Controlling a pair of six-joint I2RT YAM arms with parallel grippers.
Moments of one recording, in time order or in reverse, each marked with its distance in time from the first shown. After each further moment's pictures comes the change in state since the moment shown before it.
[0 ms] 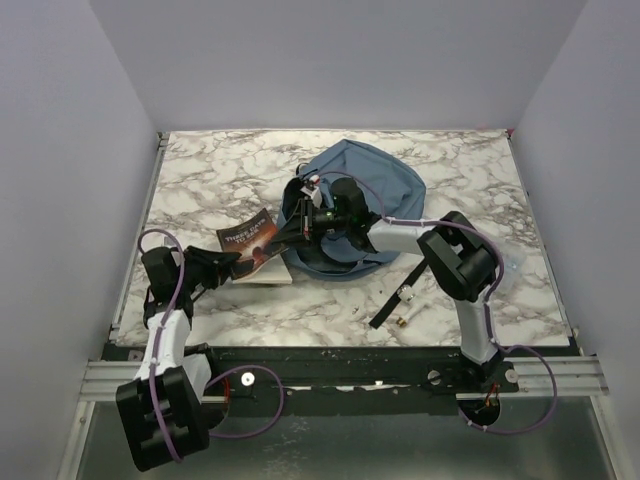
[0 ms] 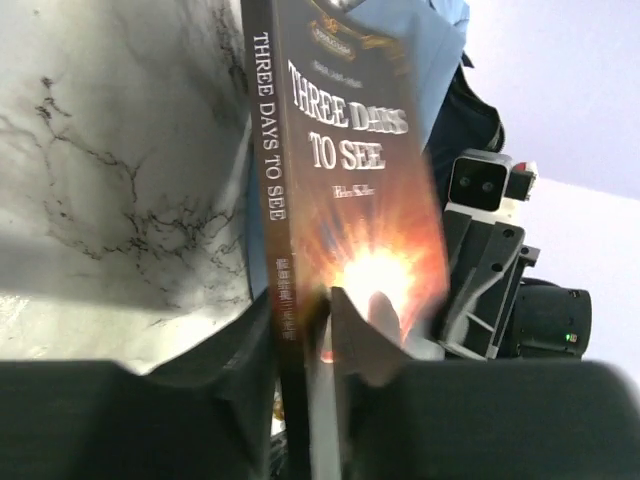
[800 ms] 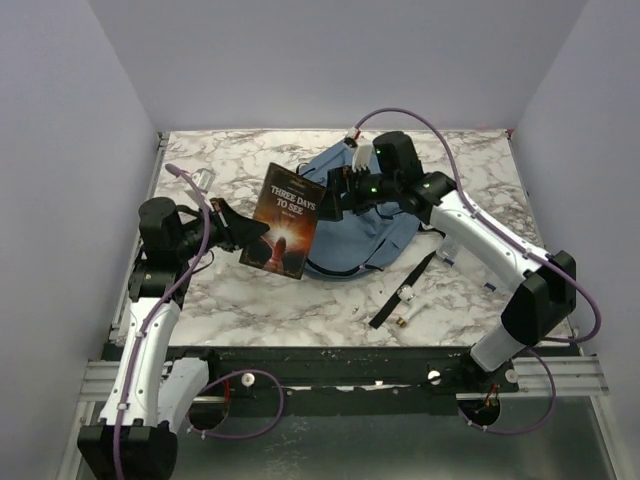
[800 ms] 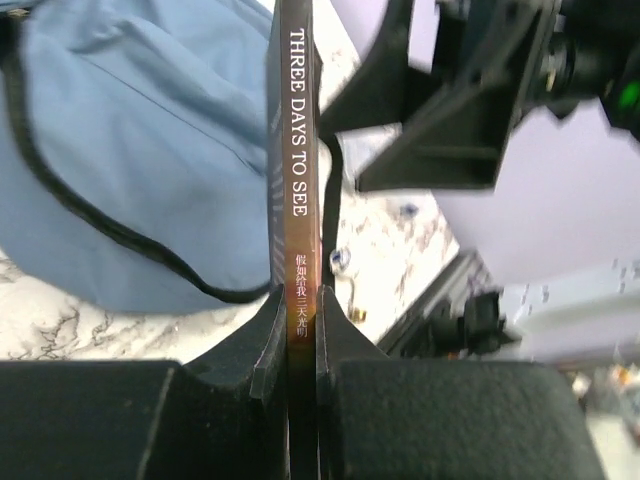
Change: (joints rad) left arm -0.273 -0.115 0.492 -0.248 0.135 0.560; right arm -0.098 -0.460 0.200 -1.061 0.346 -1.006
